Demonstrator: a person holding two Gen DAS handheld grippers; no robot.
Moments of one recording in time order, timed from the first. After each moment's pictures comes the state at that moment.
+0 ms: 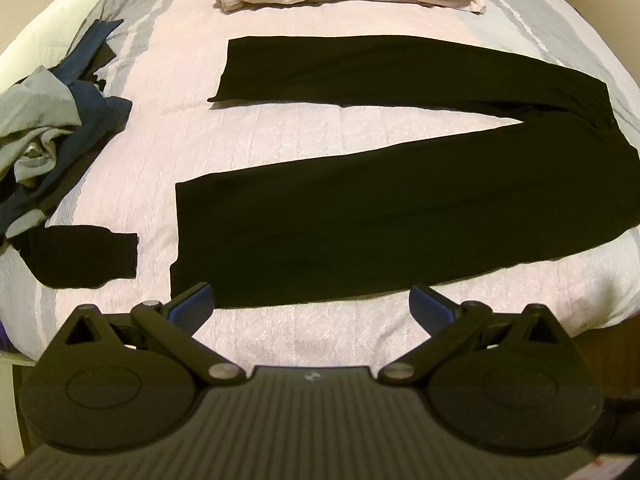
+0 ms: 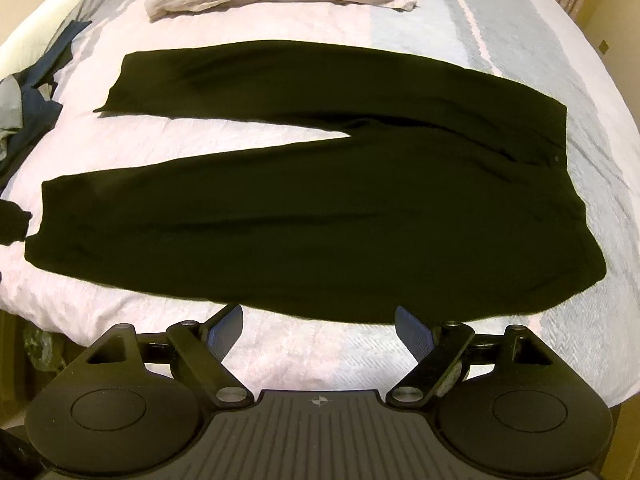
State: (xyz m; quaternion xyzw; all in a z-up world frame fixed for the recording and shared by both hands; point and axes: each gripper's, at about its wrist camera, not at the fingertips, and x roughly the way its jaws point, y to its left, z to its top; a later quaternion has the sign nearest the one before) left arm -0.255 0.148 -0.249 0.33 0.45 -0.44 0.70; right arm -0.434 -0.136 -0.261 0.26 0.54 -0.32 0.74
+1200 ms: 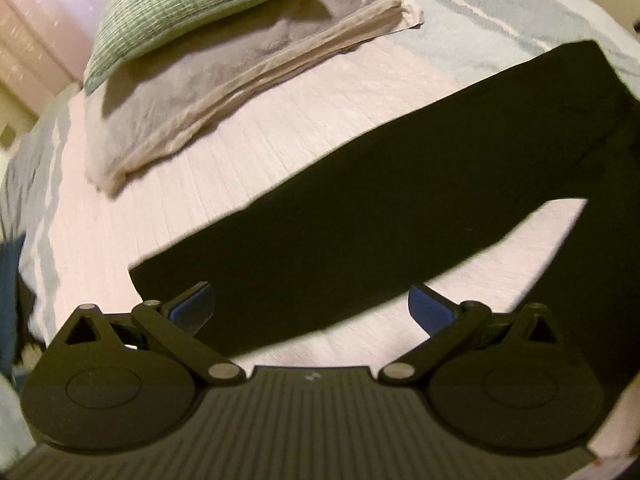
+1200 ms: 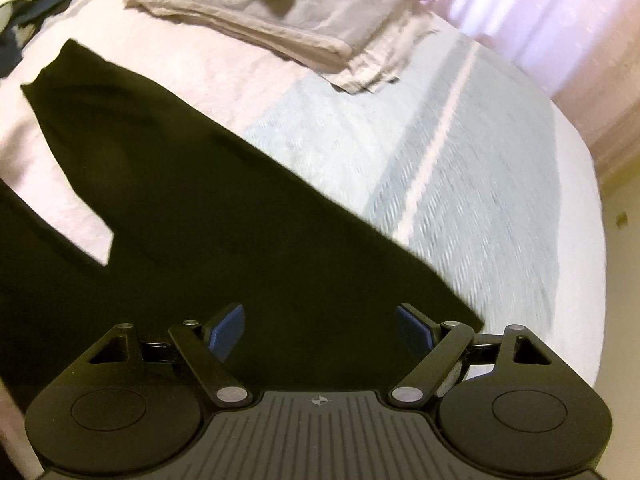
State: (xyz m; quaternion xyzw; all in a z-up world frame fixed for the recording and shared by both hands) left arm -0.188 -0.193 -0.308 0.47 0.27 -0.56 0.63; right arm -0.455 -0.502 -0.313 0.03 0.56 -0.22 0.80
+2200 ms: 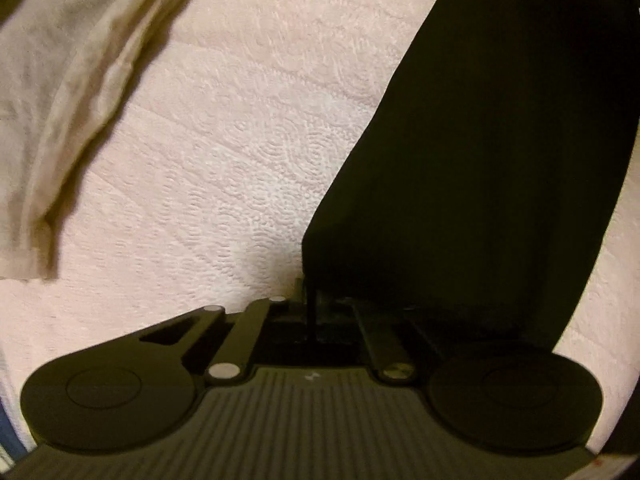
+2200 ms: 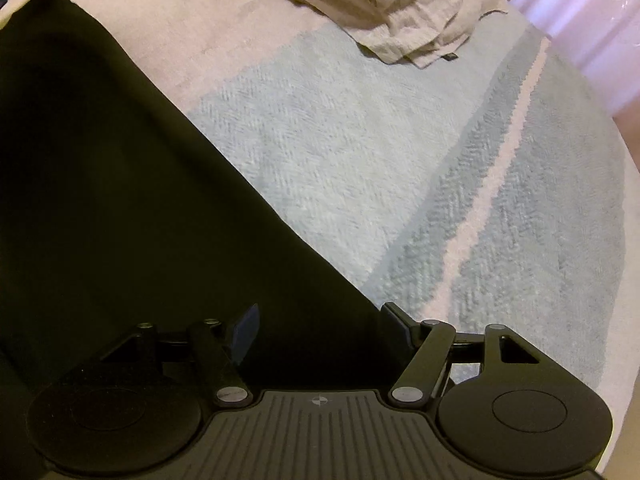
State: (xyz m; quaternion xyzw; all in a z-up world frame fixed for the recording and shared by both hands) left arm 0.041 -0.311 -0.462 0.64 0.24 -0.62 0.39; right arm -0.377 -0.604 -0.426 -0.01 0.62 -0.17 0.77
